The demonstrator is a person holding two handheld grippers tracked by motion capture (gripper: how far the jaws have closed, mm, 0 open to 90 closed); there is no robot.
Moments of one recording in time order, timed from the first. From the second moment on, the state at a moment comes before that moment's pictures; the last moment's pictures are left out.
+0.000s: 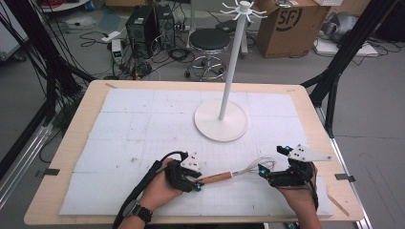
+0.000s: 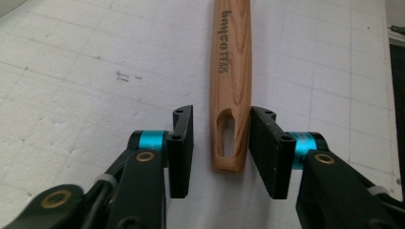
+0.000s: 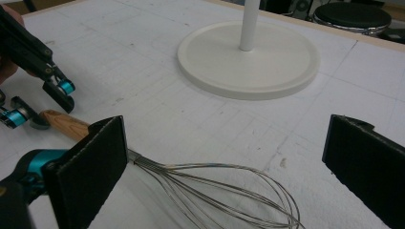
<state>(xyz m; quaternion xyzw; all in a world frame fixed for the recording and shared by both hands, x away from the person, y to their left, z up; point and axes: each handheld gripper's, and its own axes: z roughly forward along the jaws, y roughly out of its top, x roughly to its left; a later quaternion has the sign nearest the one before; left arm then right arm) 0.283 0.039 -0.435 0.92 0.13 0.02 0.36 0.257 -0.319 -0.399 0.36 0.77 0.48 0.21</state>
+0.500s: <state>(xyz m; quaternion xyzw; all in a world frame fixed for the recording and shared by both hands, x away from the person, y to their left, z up) 0.290 0.002 -0.433 0.93 0.09 0.04 0.35 0.260 -0.320 -0.398 0.36 0.77 0.49 0.21</state>
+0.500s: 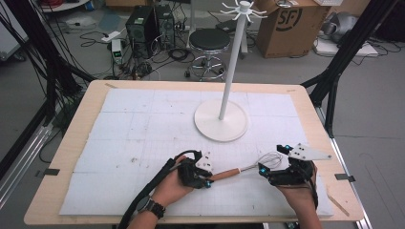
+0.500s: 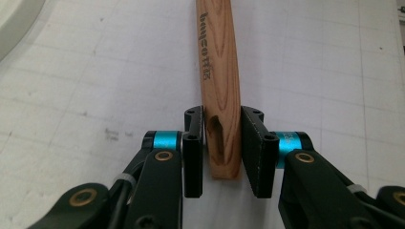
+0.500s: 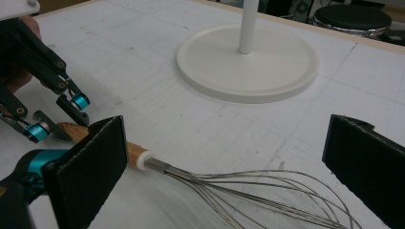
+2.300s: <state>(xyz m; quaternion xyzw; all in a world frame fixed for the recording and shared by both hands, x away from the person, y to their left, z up) 0.319 0.012 -0.437 0.91 0.20 0.09 0.36 0.256 -0.327 -0.398 0.37 0.76 0.49 0.21</state>
